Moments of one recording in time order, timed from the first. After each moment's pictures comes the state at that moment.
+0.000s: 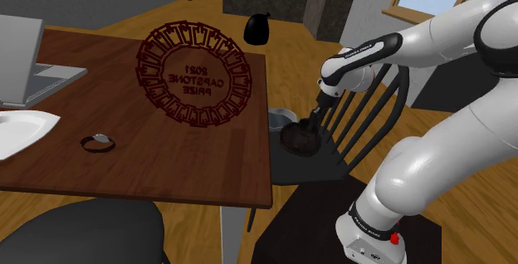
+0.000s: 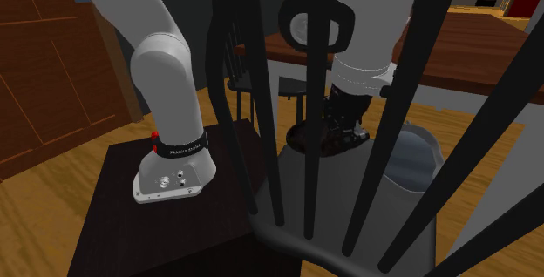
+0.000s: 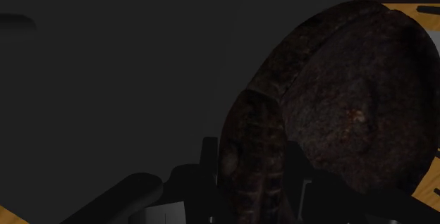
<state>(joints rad) -0.09 -0.32 -0.63 -2.64 0.07 2.31 -0.67</state>
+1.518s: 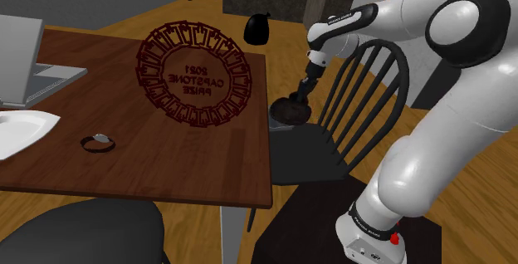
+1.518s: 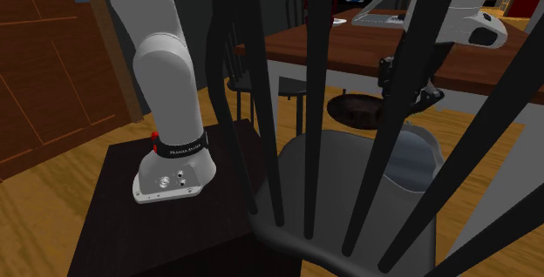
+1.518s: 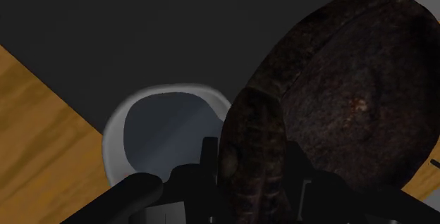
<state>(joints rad) -0.02 -0.11 -0.62 -2.22 0.20 2.07 -0.67</state>
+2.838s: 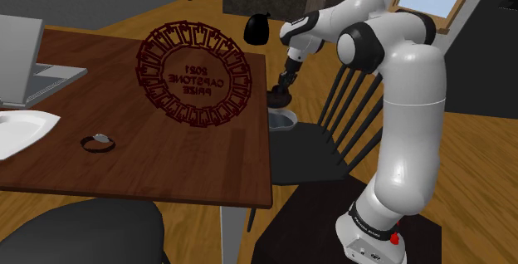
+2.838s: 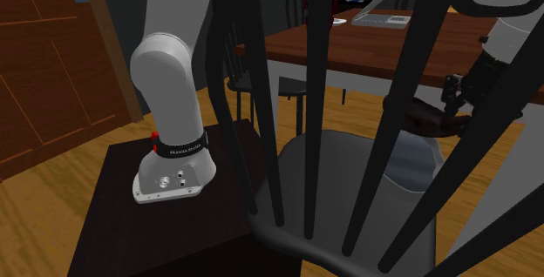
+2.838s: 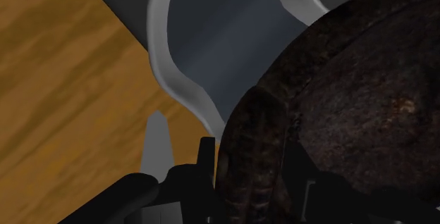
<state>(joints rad) -0.10 0.42 -0.59 -1.71 0.50 1.95 -0.80</state>
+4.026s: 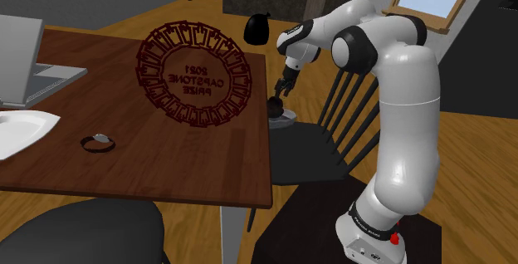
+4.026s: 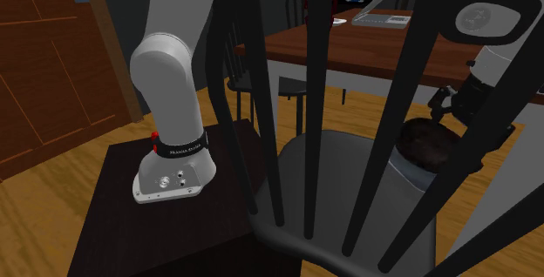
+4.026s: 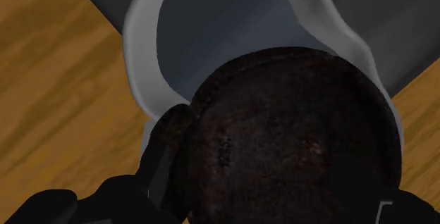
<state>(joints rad) -0.10 0.47 -0.57 -1.75 0.54 2.03 -0.84</state>
